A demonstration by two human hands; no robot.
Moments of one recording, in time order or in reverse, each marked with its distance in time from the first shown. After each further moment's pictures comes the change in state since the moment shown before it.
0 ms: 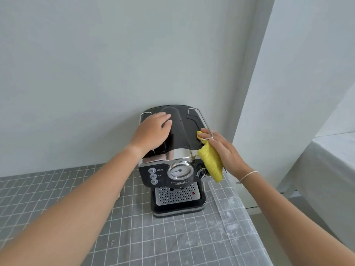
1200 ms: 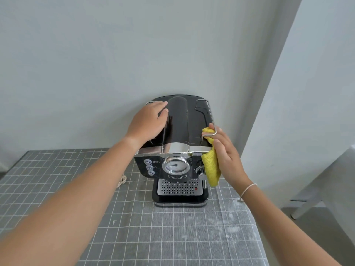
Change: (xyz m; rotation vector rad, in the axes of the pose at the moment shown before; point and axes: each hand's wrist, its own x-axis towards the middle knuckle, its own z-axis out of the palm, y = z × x) left_hand -0.001 0.001 0.001 0.050 0.130 -0.107; right_hand -0.001 0.025 0.011 0.148 0.076 -0.098
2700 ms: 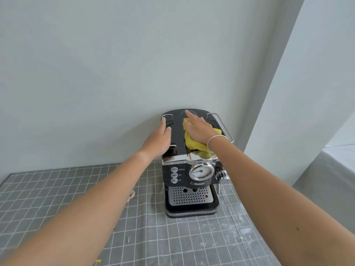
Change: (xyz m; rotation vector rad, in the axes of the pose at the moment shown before) left_hand -0.008 -0.052 -0.006 -0.367 -0.240 -0.129; right_hand 0.100 -0.071 0.093 -0.824 -0.204 0.286
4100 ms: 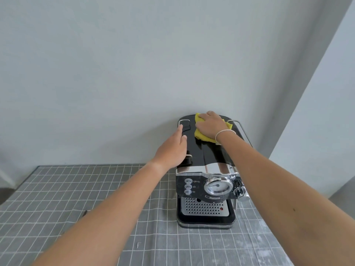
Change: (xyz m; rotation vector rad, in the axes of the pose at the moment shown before) left_hand -0.007 -0.002 0.000 0.031 0.008 -0.006; right_hand 0.060 -0.001 0.004 -0.095 -0.003 0.036
